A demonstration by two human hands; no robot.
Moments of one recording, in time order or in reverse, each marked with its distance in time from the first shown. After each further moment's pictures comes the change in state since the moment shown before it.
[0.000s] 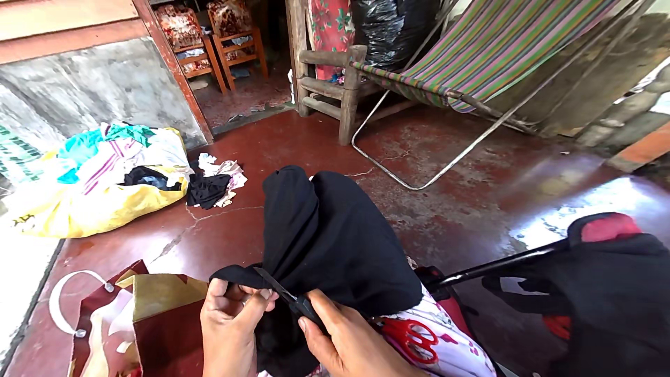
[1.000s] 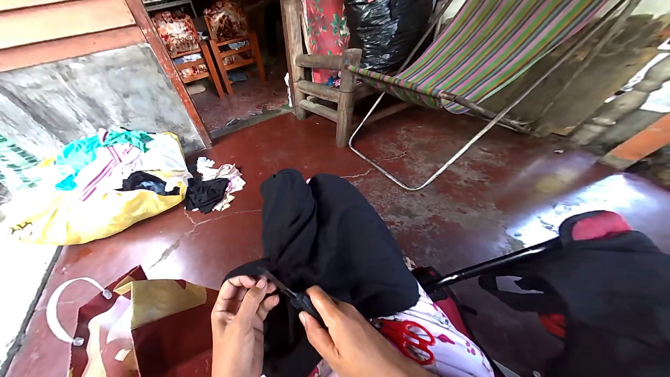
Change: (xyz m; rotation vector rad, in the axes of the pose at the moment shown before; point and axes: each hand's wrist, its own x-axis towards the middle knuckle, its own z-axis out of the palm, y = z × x) left_hand 0.002 -0.016 -0.001 -0.116 0.040 -0.142; right_hand 0.005 0.017 0.005 -0.042 0.029 0.028
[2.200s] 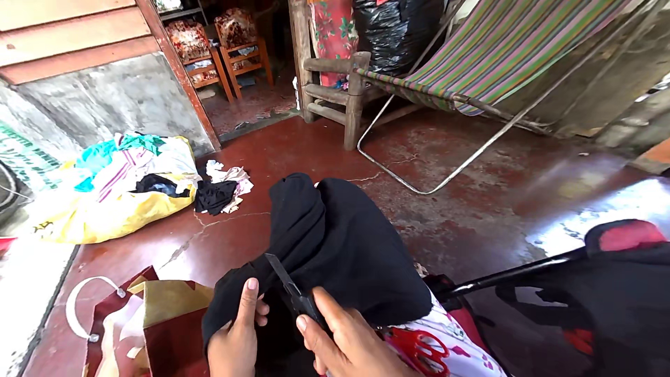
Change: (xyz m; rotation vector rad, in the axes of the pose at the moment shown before) left_hand -0.006 0.011 -0.001 0.582 0.240 0.143; right_hand 0.005 -0.022 -0.011 0.373 -0.134 0.089
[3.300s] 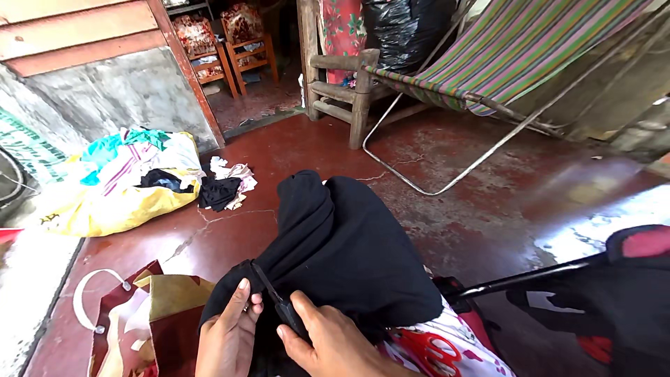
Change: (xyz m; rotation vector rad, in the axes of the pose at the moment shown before) left_hand 0.019 0.007 -0.016 -0.560 -0.034 -0.371; right_hand 0.027 -0.011 0.020 -0.384 -0.170 0.145
